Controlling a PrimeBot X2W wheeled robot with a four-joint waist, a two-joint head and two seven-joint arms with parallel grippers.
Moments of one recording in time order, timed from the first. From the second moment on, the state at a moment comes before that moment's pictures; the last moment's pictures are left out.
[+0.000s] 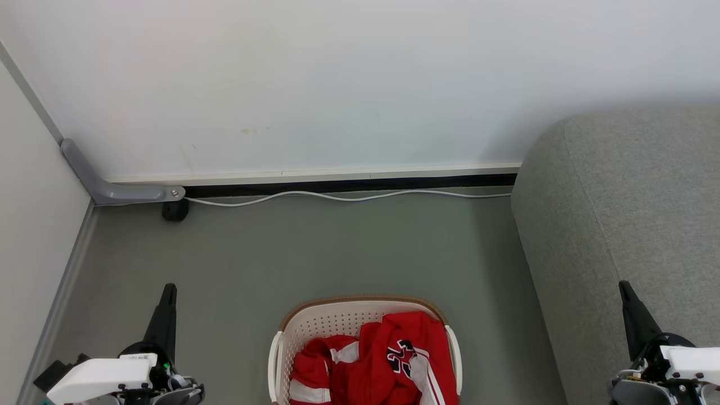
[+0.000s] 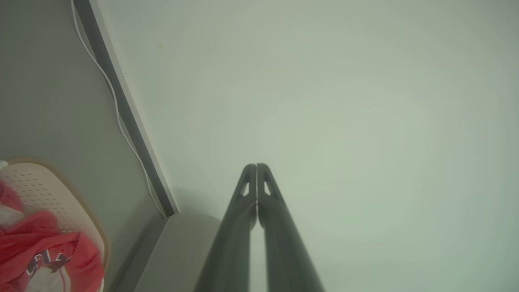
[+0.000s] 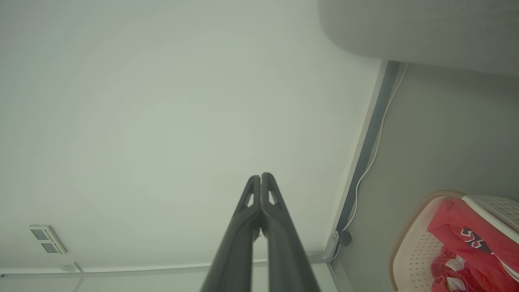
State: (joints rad) left arm -0.05 0.04 0.08 0.27 -1.61 -0.12 0.11; right arm -0.06 -0.04 -0.13 0.28 1.60 0.13 0.11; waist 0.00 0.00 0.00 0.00
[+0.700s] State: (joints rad) left arm -0.05 0.04 0.08 0.27 -1.61 -0.12 0.11; right arm -0.06 -0.04 -0.13 0.28 1.60 0.13 0.11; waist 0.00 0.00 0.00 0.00
